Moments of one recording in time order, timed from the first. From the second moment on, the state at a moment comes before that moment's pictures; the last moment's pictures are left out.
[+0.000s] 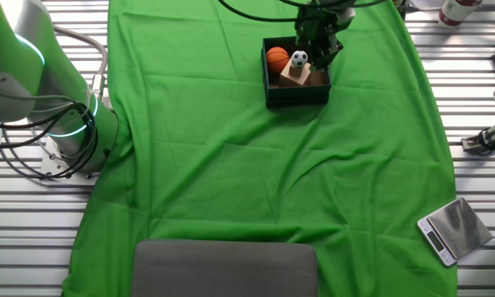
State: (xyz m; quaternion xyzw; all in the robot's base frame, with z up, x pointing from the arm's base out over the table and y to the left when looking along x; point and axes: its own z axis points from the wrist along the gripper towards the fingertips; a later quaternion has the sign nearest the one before) arm 0.484 0.139 0.147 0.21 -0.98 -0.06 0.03
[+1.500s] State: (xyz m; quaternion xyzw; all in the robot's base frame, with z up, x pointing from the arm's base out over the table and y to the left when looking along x) arm 0.472 0.153 0.119 0.19 -0.98 -0.06 0.02
